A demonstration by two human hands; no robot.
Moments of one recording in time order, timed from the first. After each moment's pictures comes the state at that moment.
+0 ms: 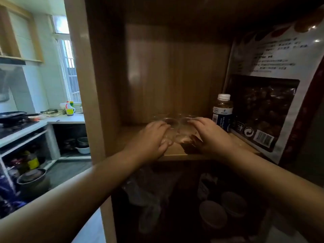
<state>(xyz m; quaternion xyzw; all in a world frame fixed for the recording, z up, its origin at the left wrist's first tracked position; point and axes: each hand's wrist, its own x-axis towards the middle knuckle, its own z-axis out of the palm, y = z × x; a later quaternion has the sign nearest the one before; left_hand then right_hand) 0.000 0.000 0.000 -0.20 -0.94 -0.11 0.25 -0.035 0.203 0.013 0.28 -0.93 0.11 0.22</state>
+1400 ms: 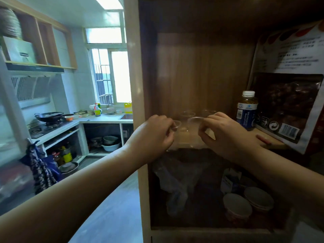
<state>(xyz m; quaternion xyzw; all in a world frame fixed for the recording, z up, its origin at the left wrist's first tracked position) 0.109 -0.049 0.019 -0.20 -0.91 -0.08 0.36 0.058 0.163 0.023 0.40 -0.85 0.12 0.31</state>
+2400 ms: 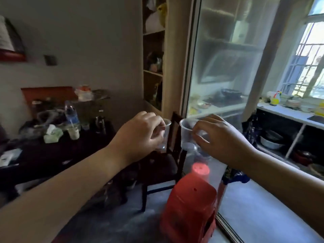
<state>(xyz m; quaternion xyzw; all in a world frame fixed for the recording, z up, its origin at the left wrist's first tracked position) 0.702 -0.393 -0.033 0.31 -0.88 0.04 0.36 0.479 -0.338 -0.032 0.79 -0.52 0.29 0.13</state>
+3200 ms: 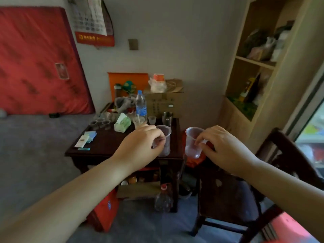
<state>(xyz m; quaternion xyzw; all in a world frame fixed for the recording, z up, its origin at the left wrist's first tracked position) 0.862 -0.699 -0.103 0.55 -0.77 0.06 0.30 0.619 -0.763 -0.105 0.90 -0.36 0.24 -0.03</state>
